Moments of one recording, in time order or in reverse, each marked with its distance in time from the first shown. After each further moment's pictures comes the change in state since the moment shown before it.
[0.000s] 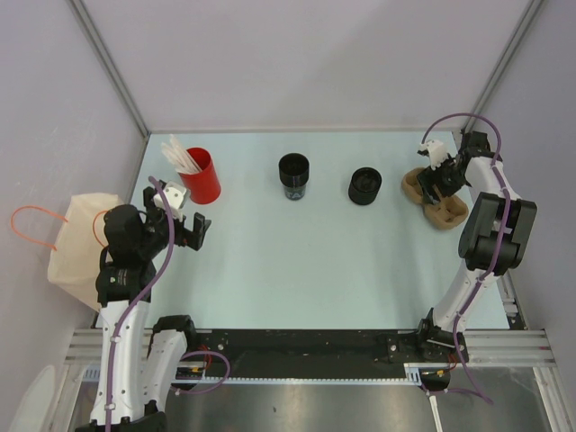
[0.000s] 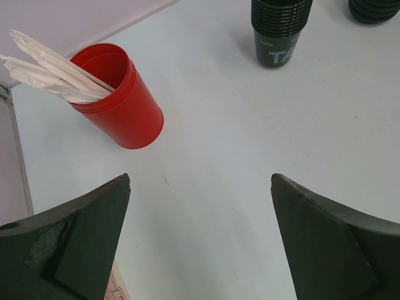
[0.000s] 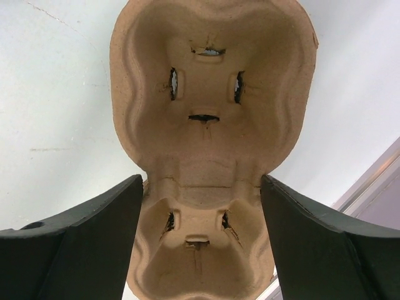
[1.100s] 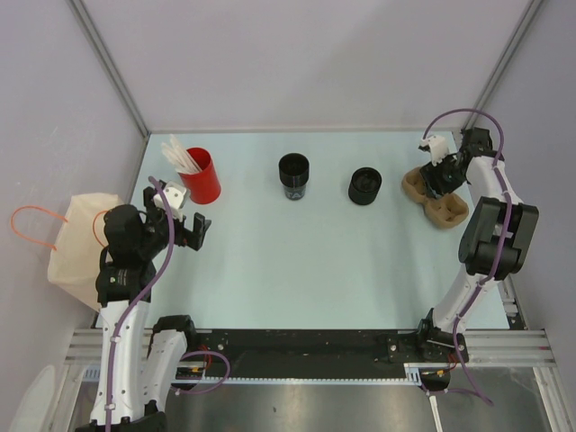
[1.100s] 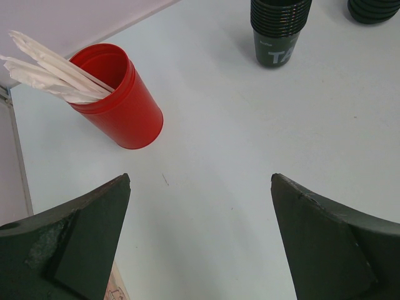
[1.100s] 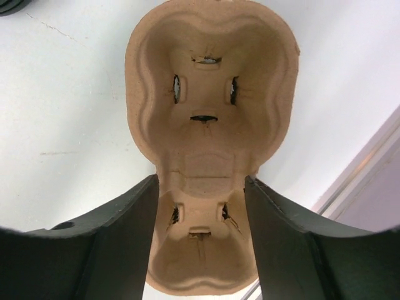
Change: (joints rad) left arm 0.000 0.000 0.000 0.000 0.002 0.000; right arm 0.006 -0.043 -0.003 0.010 0.003 0.026
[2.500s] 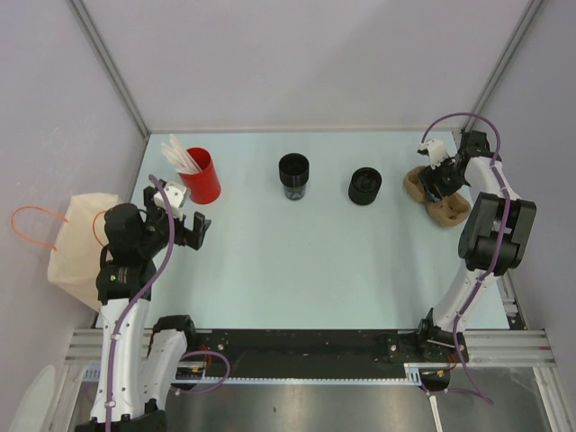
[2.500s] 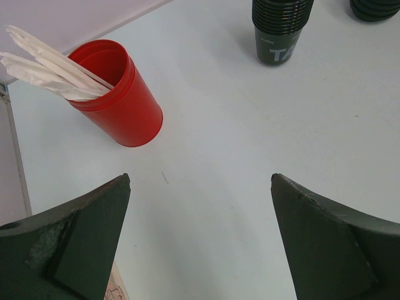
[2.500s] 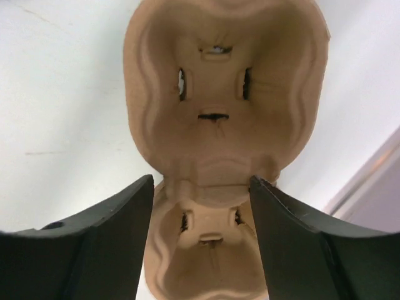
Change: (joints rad) left arm 0.005 0.008 0.000 0.000 0.000 0.000; right arm -0.005 0.041 0.001 0.008 0.023 -0.006
